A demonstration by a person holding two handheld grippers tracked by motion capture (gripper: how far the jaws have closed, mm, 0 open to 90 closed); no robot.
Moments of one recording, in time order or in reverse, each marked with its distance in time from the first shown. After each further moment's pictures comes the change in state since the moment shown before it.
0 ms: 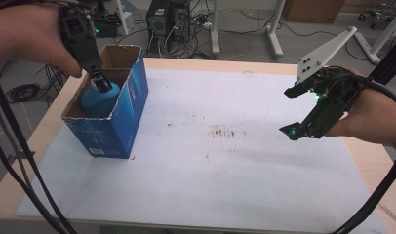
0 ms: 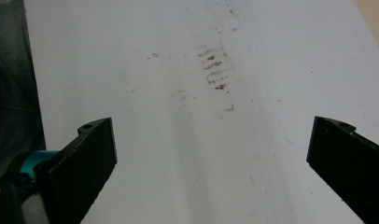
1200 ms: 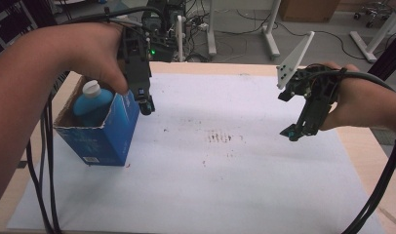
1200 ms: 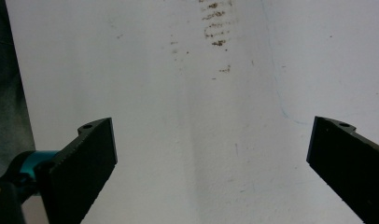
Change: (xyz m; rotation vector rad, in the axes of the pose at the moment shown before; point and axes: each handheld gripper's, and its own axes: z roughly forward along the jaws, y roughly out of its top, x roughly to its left) left arm -0.043 0.084 0.025 0.021 -0.057 0.304; right arm -0.028 0.011 0.019 0.237 0.070 -0.088
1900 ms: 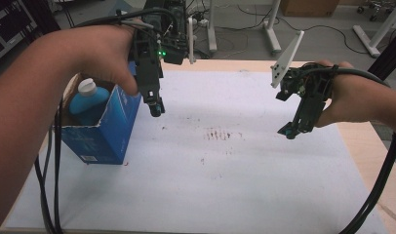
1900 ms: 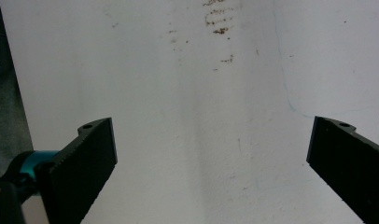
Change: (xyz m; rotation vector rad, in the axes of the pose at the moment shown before) left arm -0.004 0.021 0.007 -0.013 -0.004 0.051; right arm -0.009 -0.002 0.012 0.037 0.032 0.011
